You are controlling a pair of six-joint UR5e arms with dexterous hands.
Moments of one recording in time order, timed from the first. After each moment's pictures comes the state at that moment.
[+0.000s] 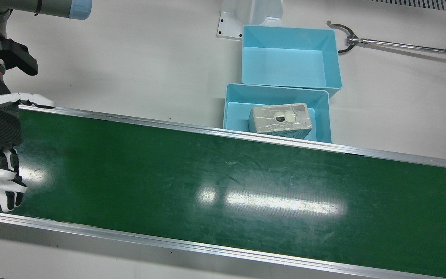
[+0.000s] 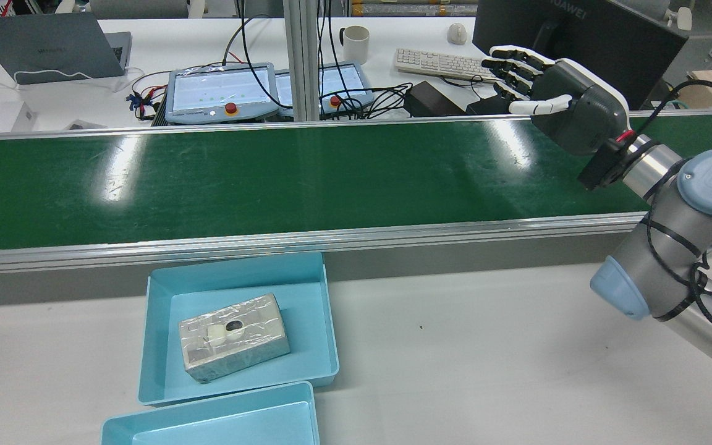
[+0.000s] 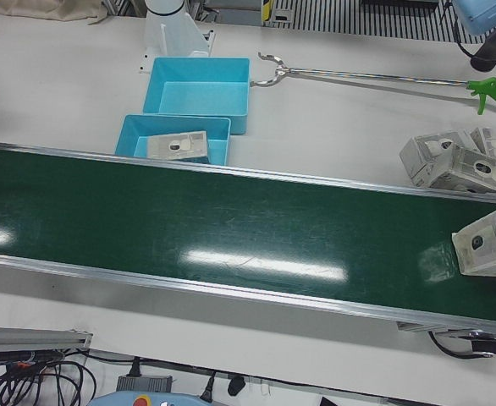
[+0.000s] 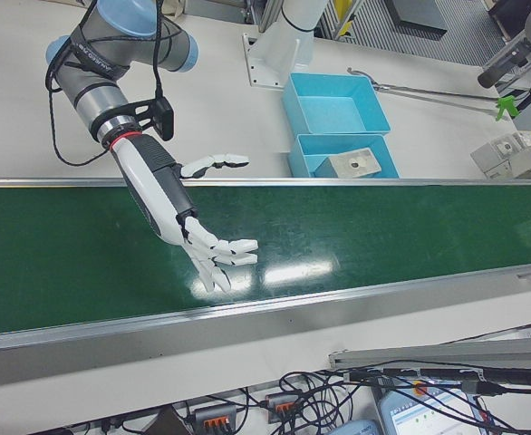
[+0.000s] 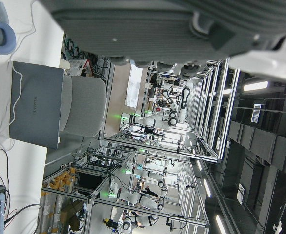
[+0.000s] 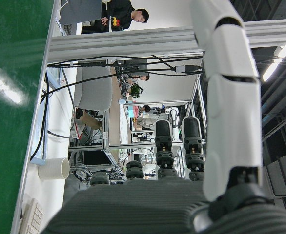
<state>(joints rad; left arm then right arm) -1.81 -1.79 -1.75 0.44 1.92 -0.15 1.05 -1.25 1.78 -3.33 -1.40 -0.02</state>
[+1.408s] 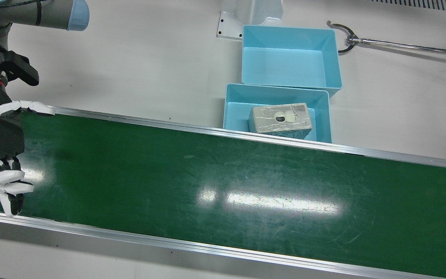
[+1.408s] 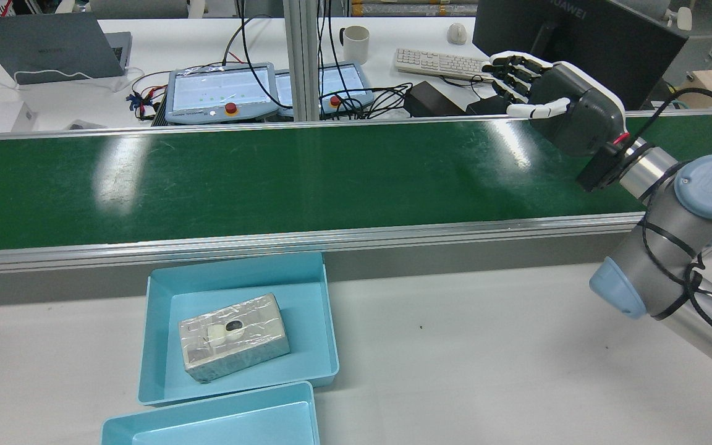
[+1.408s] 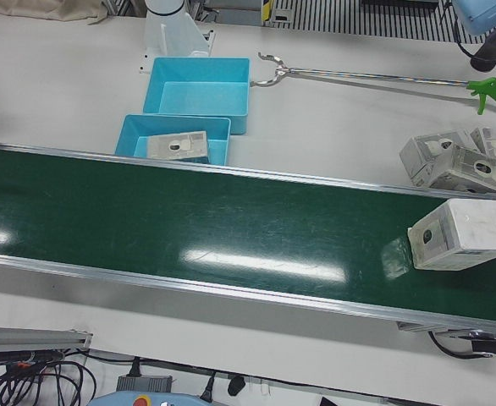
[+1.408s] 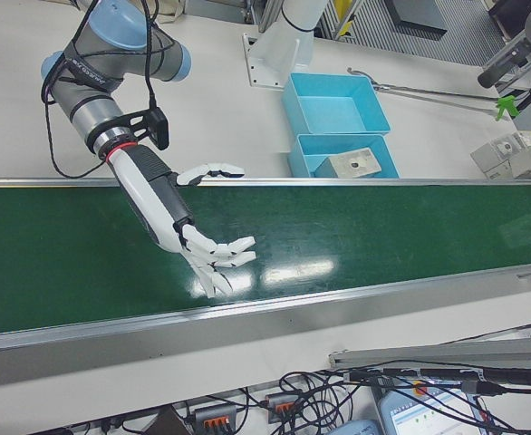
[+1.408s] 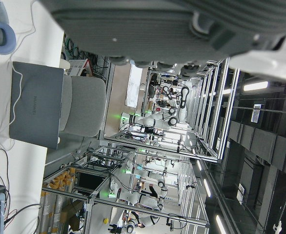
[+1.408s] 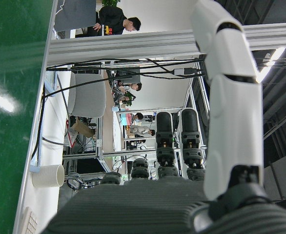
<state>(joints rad) -1.81 -1.79 -1.75 0.44 1.92 -0.15 1.05 -1.25 1.73 -3.24 -1.40 -0.02</state>
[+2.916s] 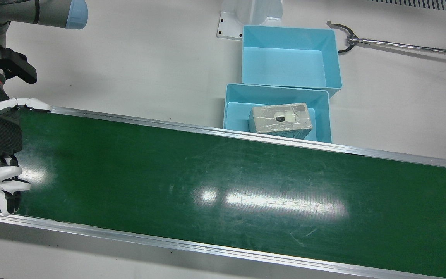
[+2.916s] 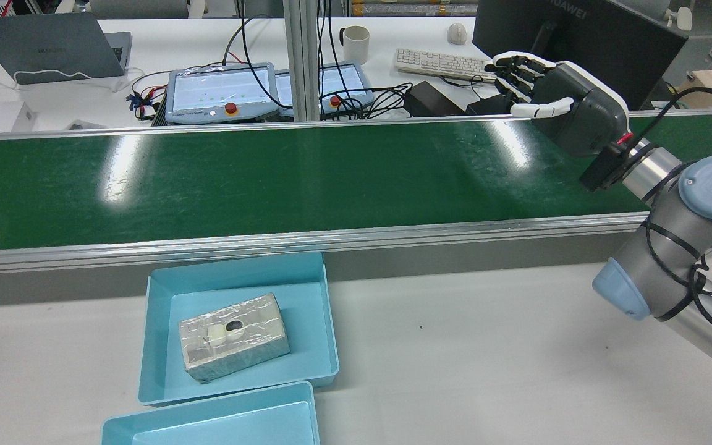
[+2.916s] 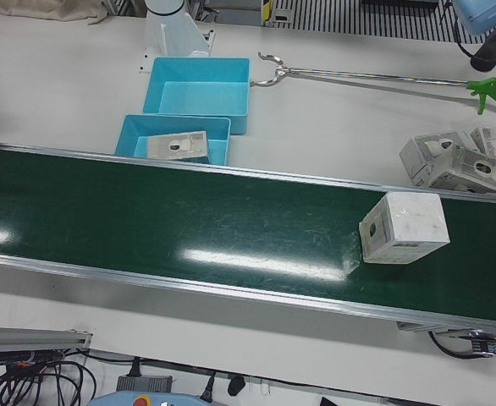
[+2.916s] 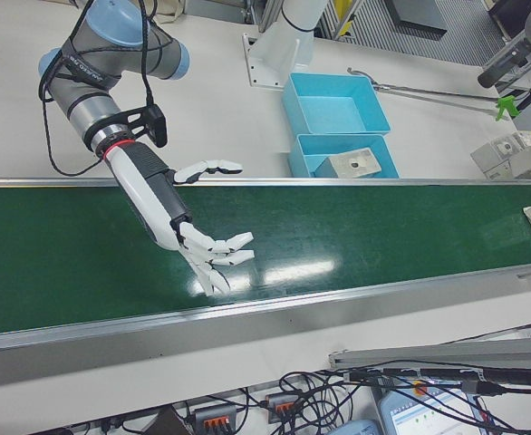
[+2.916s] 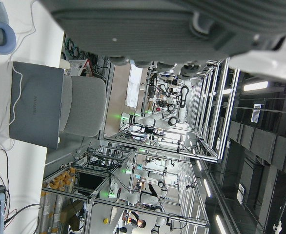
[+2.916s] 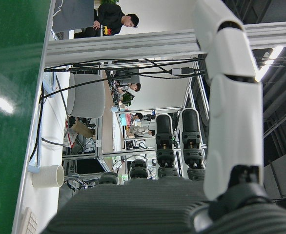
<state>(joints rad) -1.81 -1.79 -1.75 0.44 1.92 -0.15 1.06 -1.26 1.74 -3.24 -1.40 -0.01</state>
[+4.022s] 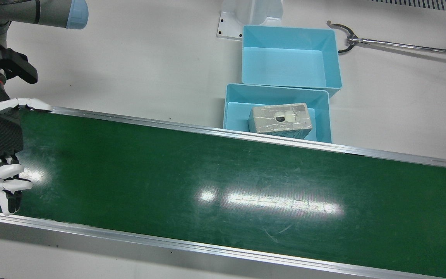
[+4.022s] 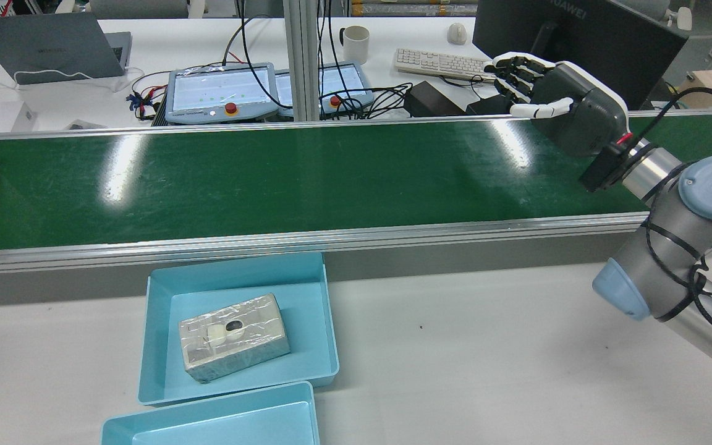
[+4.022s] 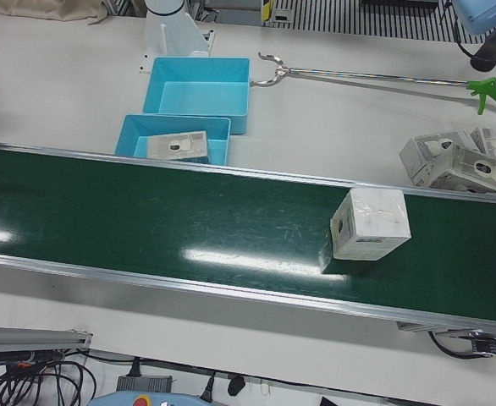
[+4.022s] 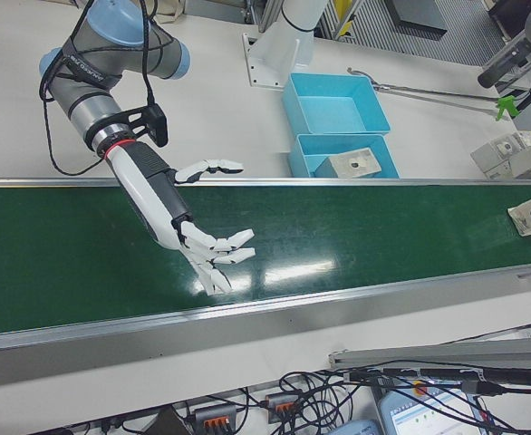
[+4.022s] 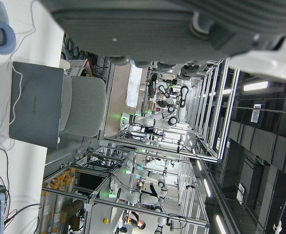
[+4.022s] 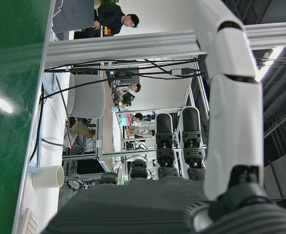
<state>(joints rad) -1.81 -1.79 -1.75 0.44 1.92 -0.15 1.06 -1.26 1.75 -3.24 -1.40 -0.01</state>
